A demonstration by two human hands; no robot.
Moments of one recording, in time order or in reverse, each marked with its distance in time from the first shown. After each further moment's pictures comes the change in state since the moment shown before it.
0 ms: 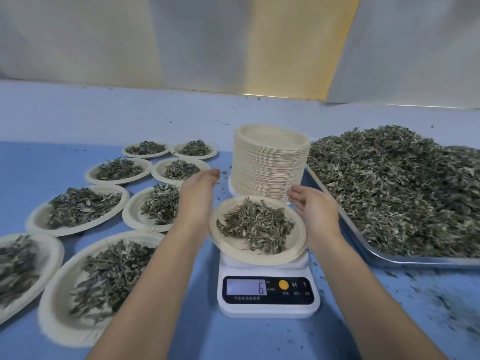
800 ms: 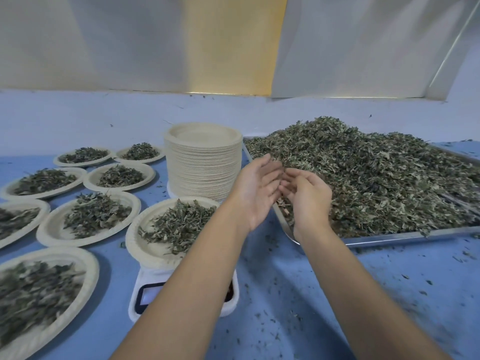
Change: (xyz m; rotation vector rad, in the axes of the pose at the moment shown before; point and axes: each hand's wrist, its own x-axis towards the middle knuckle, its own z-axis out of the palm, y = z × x) left_hand -0.053 0.034 0.169 -0.603 -0.660 -0.397; right_hand 0.020 -0.029 -0.083 0.299 0.182 -0.164
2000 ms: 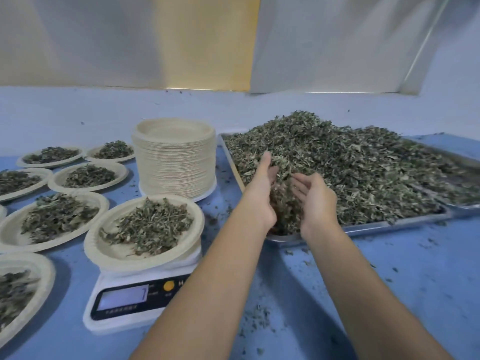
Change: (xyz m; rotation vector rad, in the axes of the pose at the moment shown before) left_hand 0.026 -0.044 0.045 0.101 0.164 -0.156; right_hand 0.018 -0.016 -0.052 -0.061 0.097 0.174
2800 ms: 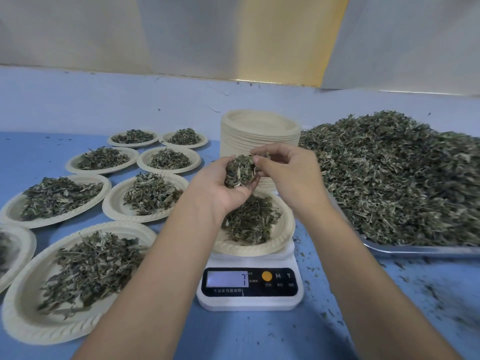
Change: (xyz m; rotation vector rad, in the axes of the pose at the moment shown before) left_hand -0.067 0.085 -0.161 -0.544 0.096 0.102; right_hand -0.076 0.031 0.137 -0.438 -0.598 -0.474
